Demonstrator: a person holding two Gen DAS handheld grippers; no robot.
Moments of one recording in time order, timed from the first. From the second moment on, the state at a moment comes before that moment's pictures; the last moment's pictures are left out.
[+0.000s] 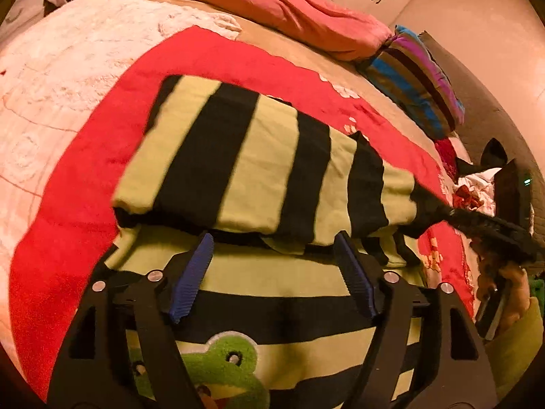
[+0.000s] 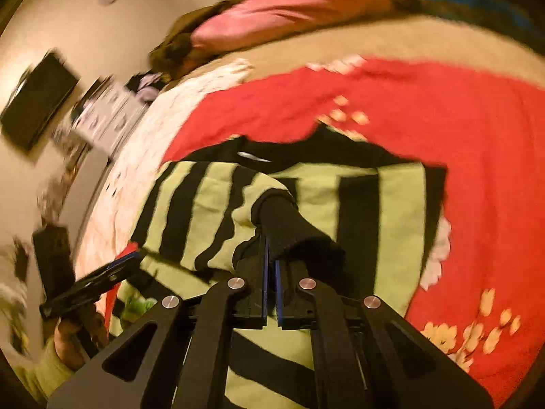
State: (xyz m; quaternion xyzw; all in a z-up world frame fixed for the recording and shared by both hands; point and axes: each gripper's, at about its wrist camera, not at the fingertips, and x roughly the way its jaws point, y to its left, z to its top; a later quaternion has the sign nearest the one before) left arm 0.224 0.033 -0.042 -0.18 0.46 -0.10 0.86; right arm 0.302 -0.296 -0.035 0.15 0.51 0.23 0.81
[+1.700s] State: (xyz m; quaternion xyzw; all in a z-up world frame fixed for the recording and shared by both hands) left arm 0.265 -0.003 0.000 -0.10 0.41 -0.10 0.90; right arm 0.296 -0.346 -0.064 0.25 0.48 0.20 0.82
